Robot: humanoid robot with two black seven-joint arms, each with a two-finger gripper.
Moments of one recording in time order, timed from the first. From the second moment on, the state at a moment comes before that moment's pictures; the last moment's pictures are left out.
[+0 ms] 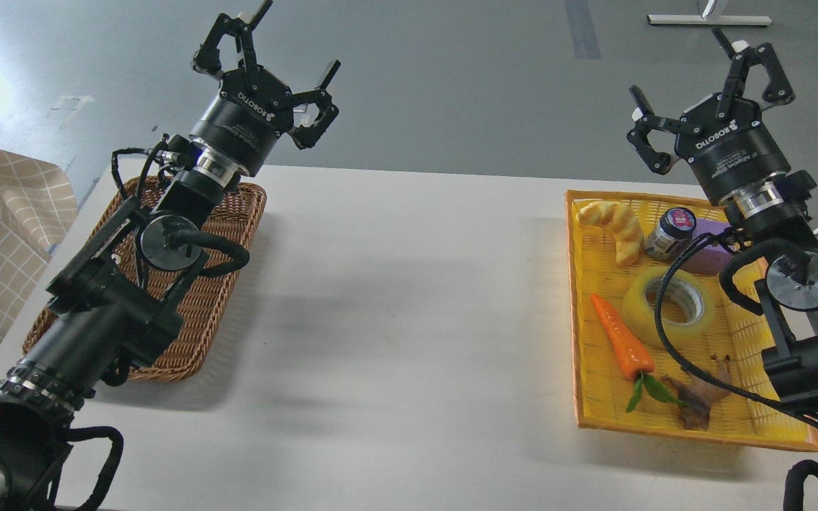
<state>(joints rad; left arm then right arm) -0.63 0.21 -1.15 -1.02 0.18 -0.49 -0.18 0.54 -0.19 1.42 1.01 -0.33 0.49 -0.02</state>
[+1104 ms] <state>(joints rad) -0.63 0.21 -1.15 -1.02 0.18 -0.49 -0.18 0.61 -0.50 1.13 1.02 -0.47 0.49 -0.01</state>
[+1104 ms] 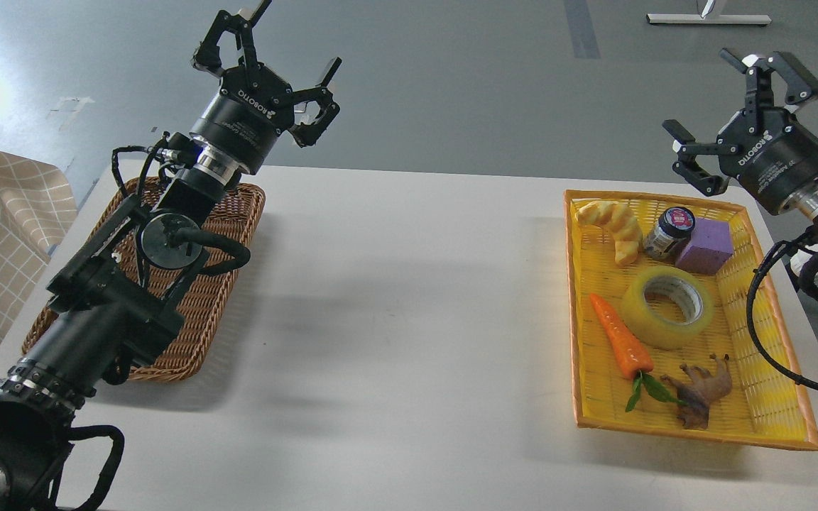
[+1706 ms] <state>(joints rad) -0.63 0.21 -1.15 -1.03 0.18 -0.49 -0.18 0.70 -0.69 0.96 1.09 -0.96 0.49 -0.02</state>
